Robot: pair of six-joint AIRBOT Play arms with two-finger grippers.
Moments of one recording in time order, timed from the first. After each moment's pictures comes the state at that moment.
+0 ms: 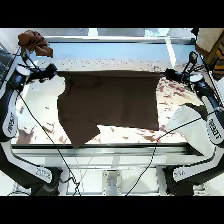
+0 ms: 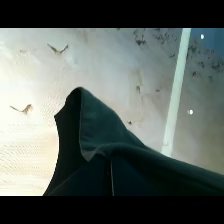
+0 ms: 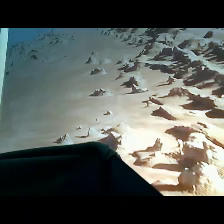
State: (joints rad) left arm 0.20 -1.75 1.51 0.92 -0.67 -1.40; right arm -0.21 -1.66 1.32 -0.74 0.47 1.03
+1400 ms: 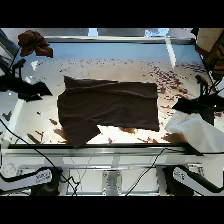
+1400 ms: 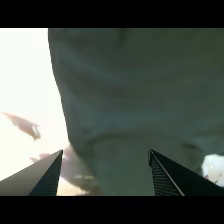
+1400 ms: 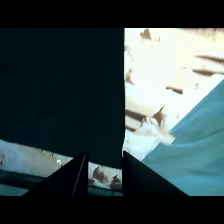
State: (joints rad) left arm 0.28 -1.32 1.29 1.22 -1.39 -1.40; right arm -0.40 -1.12 0.93 -1.07 1.32 1.21
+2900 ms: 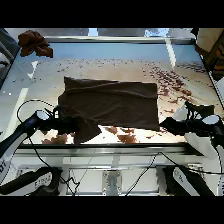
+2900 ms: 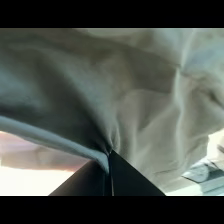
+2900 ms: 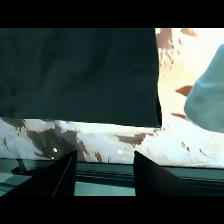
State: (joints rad) left arm 0.00 -1.22 0.55 0.88 -0.93 -1.40; right arm -0.41 -0.95 0.51 -0.92 1.16 1.29
